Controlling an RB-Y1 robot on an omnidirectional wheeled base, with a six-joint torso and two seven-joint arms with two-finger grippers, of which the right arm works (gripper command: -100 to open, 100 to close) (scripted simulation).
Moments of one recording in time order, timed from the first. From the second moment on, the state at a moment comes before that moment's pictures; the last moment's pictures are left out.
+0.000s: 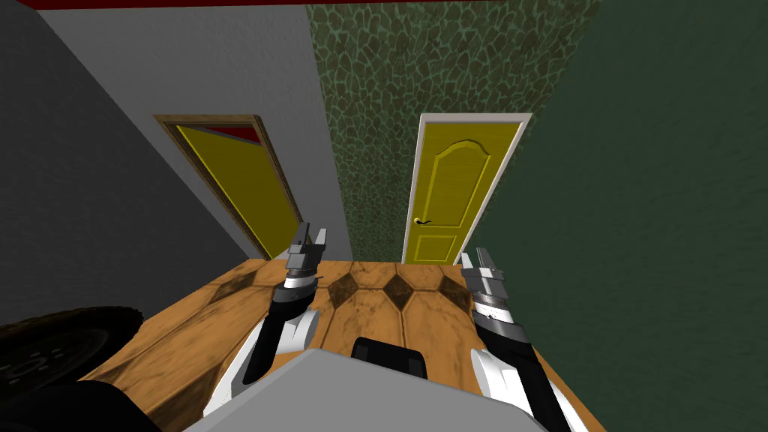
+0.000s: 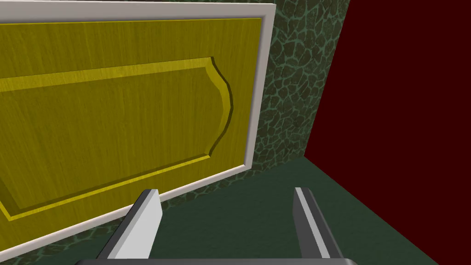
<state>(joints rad) 0.52 -0.04 0.02 -2.23 0.06 -0.41 -0.14</state>
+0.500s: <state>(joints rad) 0.48 -0.06 0.01 -2.12 0.07 -0.44 -0.16</state>
